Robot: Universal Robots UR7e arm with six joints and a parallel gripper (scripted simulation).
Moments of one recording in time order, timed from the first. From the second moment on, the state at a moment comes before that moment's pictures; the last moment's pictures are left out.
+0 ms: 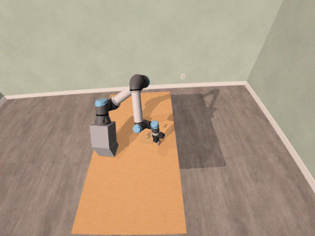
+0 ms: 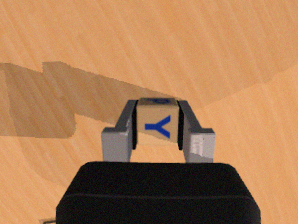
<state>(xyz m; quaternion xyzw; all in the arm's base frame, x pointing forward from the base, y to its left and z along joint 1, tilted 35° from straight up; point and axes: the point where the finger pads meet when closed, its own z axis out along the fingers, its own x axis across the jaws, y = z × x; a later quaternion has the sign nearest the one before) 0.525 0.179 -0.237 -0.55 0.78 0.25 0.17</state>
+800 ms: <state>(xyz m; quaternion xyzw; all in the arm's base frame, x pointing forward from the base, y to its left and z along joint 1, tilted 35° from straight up) 0.527 0.153 -0.200 -0.55 0.78 0.25 0.17</state>
